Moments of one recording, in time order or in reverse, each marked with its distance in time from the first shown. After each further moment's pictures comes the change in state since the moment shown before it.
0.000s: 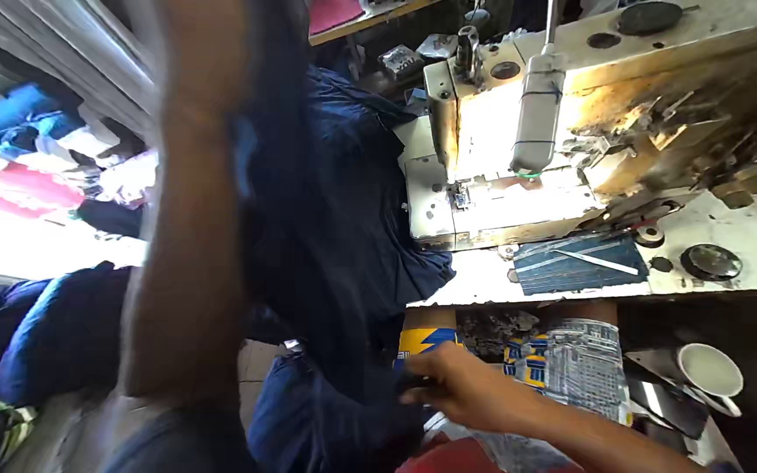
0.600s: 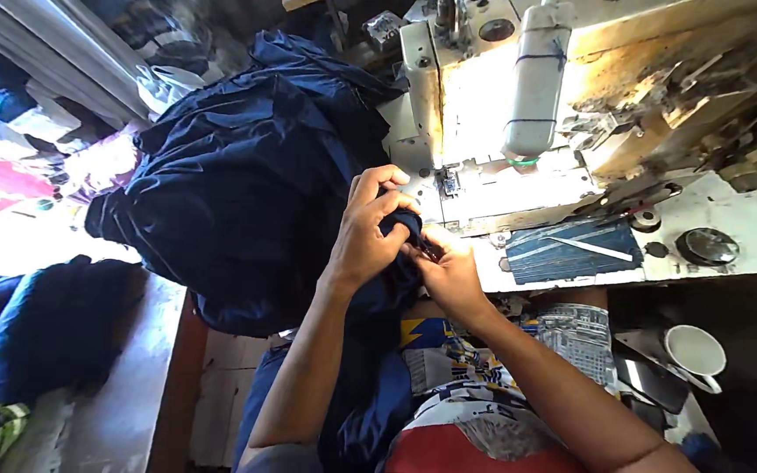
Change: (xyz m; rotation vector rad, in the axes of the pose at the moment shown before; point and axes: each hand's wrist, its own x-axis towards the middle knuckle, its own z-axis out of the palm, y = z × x) left_hand -0.084 0.197 0.154 -0.294 0.022 -0.571; right_hand 0.073 0.042 -0.055 0.181 0.917 0.029
